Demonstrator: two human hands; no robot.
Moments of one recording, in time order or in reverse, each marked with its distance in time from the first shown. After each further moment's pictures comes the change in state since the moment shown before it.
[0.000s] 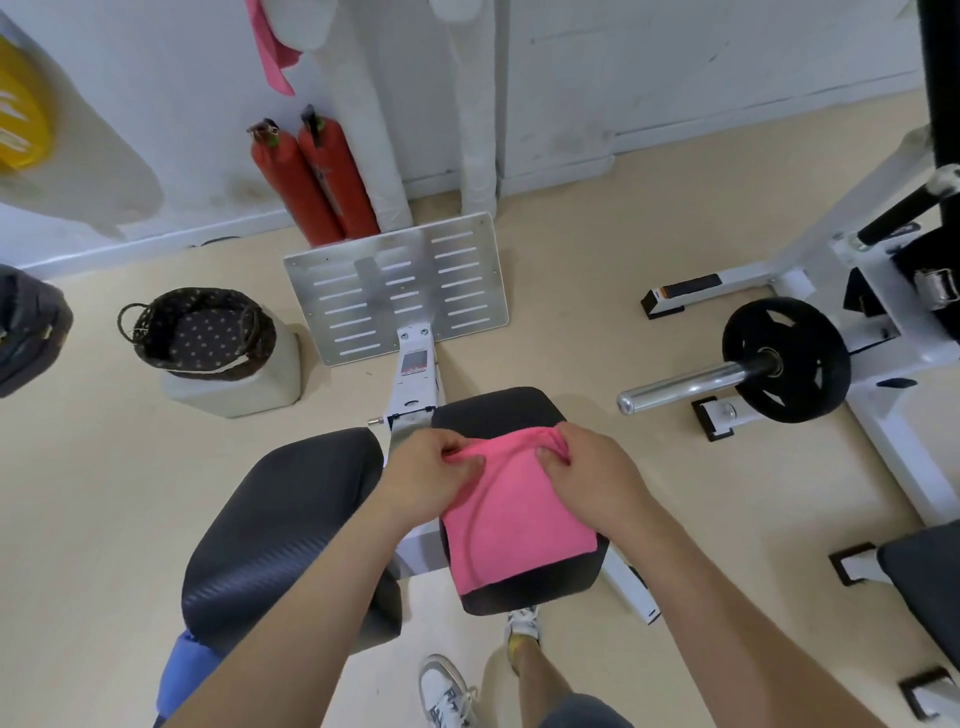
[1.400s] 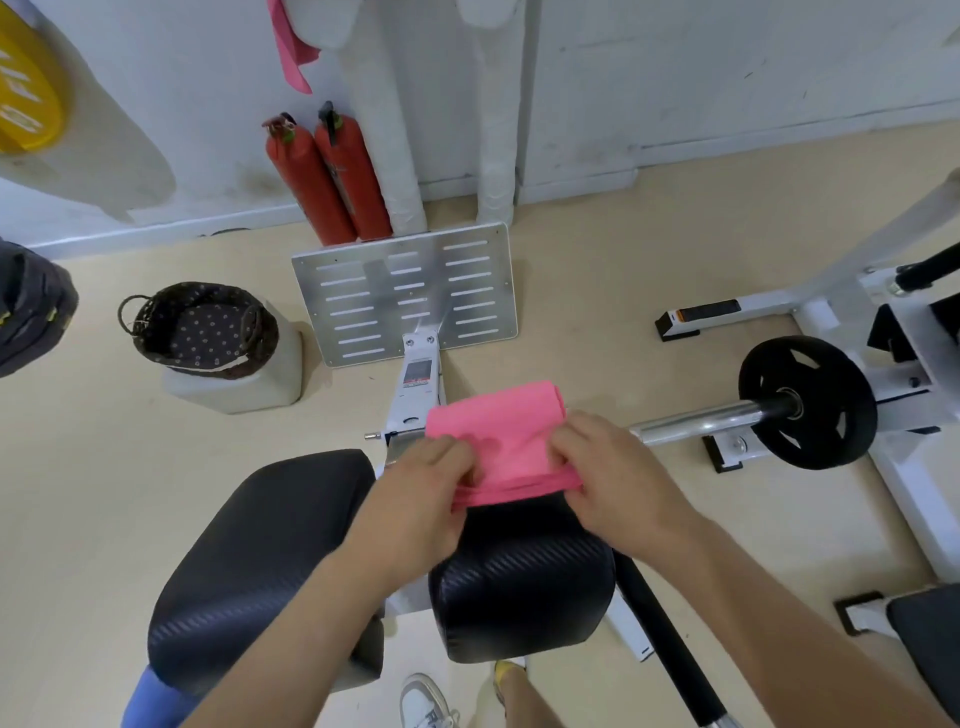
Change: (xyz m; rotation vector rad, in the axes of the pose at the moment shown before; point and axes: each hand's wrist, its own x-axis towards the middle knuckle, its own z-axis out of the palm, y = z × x) left_hand 0.009 0.003 -0.011 0.409 0.186 0.479; right_hand 0.036 0.003 -0.047 -0.309 0.005 -0.478
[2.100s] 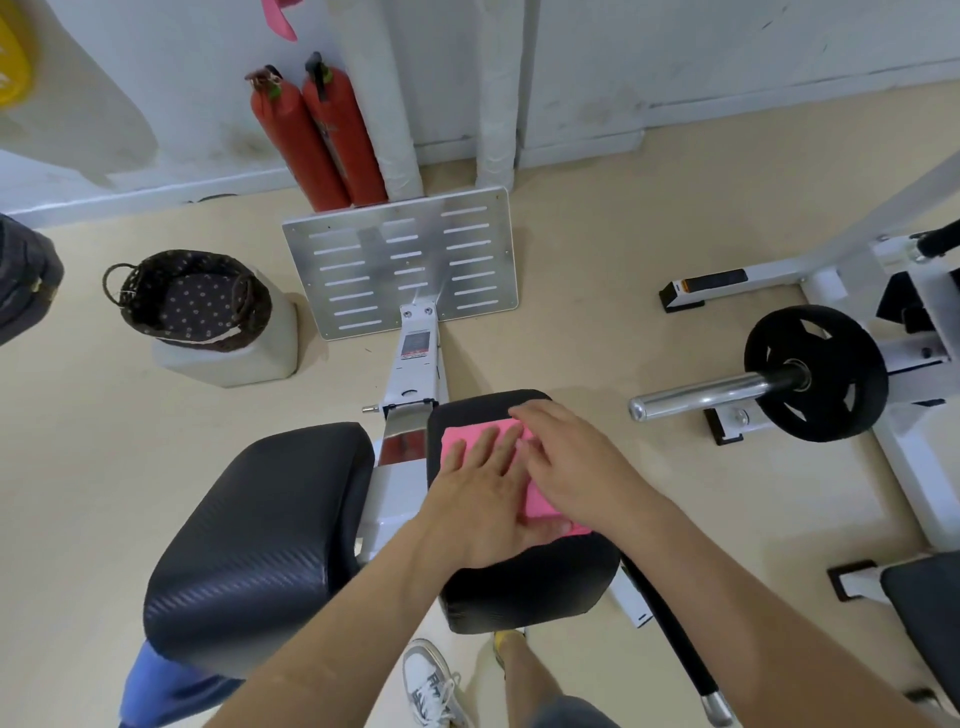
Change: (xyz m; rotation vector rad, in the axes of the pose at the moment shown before) left_hand 0.019 0.019 0.069 0.186 -0.475 -0.027; right_hand 0.021 -0.006 0.041 0.175 -0.104 0.191
